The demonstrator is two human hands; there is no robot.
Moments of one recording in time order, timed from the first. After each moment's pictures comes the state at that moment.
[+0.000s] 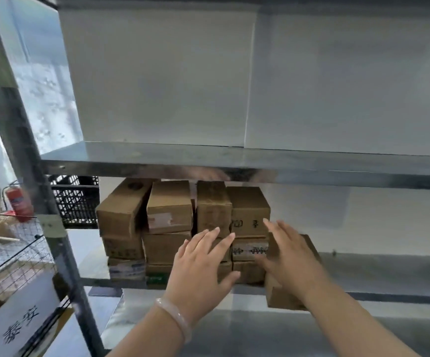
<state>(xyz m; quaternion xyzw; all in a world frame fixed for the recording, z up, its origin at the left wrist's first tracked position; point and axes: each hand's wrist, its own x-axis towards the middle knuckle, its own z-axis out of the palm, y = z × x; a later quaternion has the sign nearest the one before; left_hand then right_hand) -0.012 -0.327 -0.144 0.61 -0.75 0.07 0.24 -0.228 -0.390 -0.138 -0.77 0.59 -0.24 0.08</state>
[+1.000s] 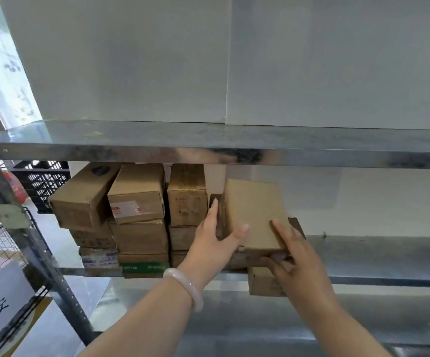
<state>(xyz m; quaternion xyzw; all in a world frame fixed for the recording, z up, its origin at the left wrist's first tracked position) -0.086 -0.393 -0.134 0.56 -0.56 -0.44 0.42 -0.284 -0.388 -0.177 -0.73 0.51 -0.41 0.18</state>
